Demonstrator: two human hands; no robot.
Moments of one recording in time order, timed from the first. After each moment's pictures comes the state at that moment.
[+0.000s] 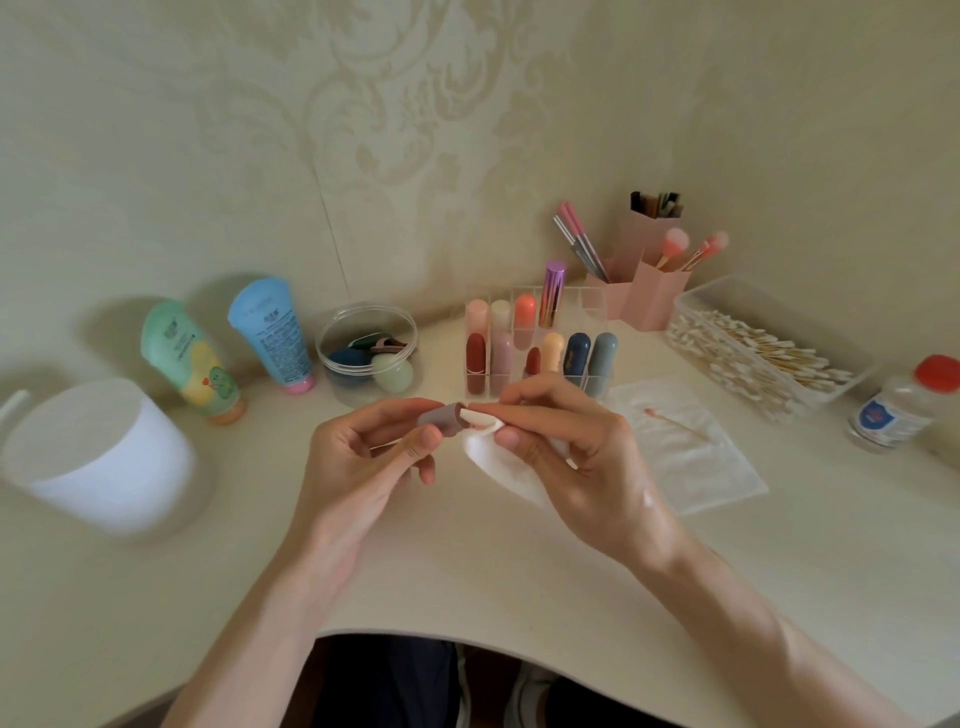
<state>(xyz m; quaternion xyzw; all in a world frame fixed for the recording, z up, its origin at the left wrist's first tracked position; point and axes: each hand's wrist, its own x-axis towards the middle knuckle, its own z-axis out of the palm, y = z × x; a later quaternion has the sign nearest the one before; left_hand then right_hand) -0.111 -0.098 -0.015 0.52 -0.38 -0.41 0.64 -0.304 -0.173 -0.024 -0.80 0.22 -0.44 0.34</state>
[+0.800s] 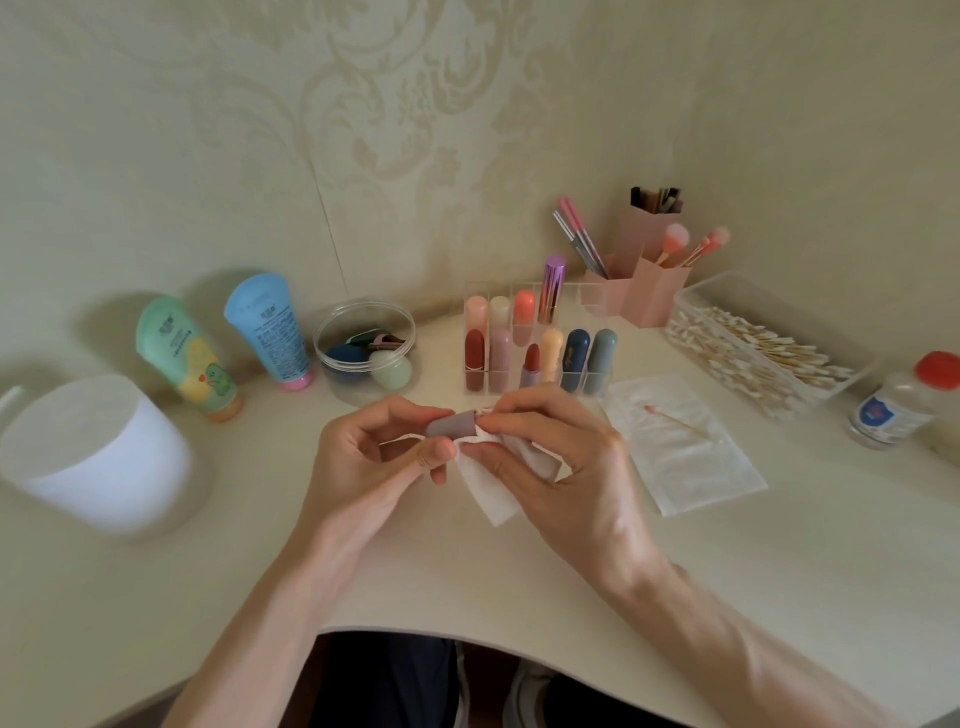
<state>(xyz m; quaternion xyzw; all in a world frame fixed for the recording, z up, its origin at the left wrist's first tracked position) -0.113 -0.096 -0.017 0.52 -0.41 -0.42 0.62 -0.292 -0.152 -0.027 -0.77 0.28 -0.51 0.27</state>
